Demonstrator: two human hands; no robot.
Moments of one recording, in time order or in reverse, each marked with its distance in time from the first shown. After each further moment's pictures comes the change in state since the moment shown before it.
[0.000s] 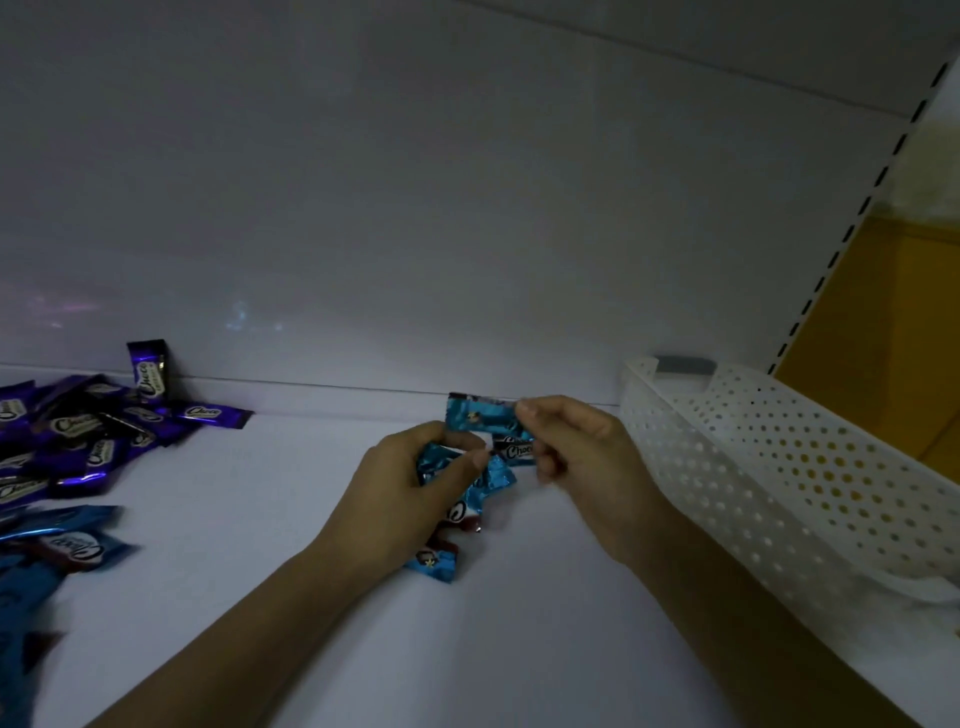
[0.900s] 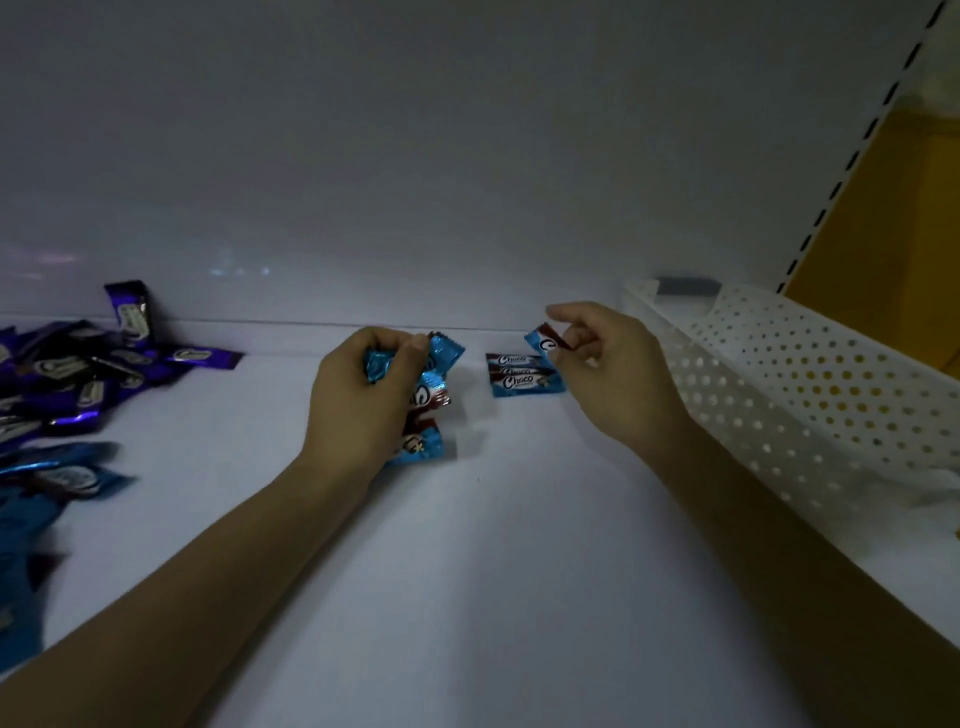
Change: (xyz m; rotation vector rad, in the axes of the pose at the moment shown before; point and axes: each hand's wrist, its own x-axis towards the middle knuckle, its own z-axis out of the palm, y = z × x) left_hand 0.009 -0.006 -0.001 -0.158 0.374 -0.077; right_hand 0.007 0.002 -0.023 -0.610 0.200 -0.250
